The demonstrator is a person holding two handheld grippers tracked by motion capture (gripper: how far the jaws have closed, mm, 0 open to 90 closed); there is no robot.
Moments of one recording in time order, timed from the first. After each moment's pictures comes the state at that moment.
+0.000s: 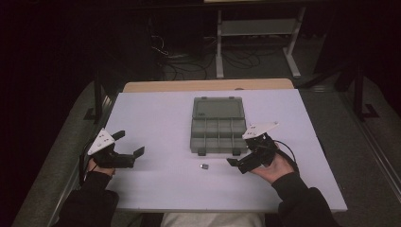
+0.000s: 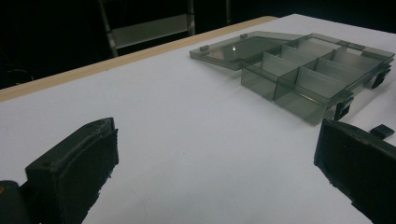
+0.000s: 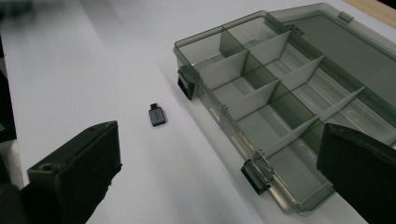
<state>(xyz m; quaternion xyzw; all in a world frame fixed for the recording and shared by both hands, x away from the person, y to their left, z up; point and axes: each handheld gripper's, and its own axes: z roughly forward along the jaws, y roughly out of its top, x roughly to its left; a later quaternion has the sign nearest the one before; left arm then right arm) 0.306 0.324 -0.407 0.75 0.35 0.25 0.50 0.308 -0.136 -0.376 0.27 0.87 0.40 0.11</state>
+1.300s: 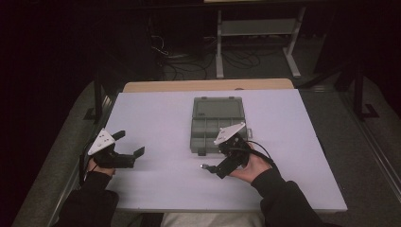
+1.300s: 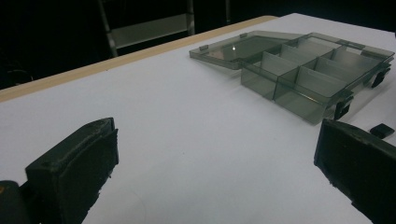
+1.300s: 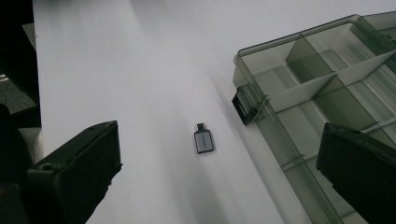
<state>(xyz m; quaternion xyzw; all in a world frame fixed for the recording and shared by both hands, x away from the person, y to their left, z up) 0.306 0.324 -0.407 0.75 0.35 0.25 0.50 0.315 -0.073 -0.386 0.21 0.90 0.37 0.07</state>
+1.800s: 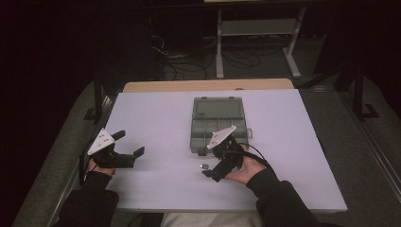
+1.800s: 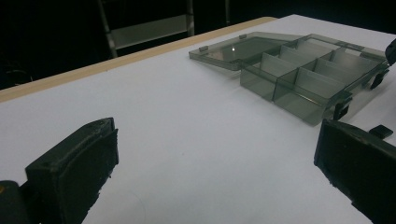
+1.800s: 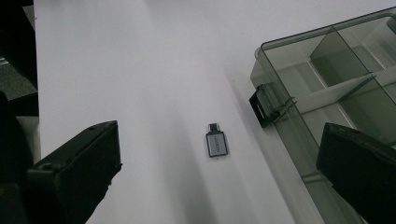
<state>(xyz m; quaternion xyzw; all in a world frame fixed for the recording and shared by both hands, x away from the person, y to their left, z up) 0.306 0.324 -0.407 0.75 0.35 0.25 0.50 0.316 -0.056 -0.397 0.19 0.92 0.35 0.06</state>
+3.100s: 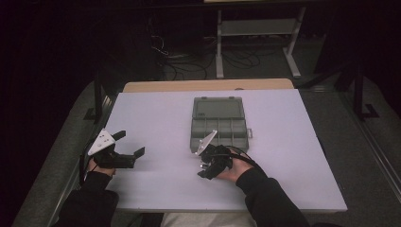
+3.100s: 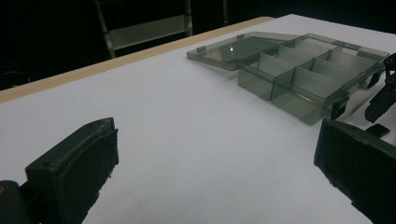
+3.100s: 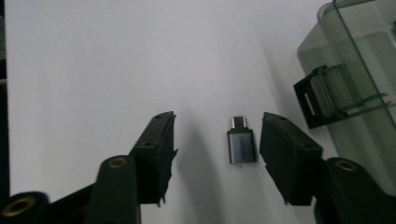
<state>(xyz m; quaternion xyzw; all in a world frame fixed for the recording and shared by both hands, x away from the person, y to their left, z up) 0.306 0.323 -0.407 0.75 0.34 0.25 0.50 0.327 -0.025 -0.427 0.16 0.95 0.27 0.02</state>
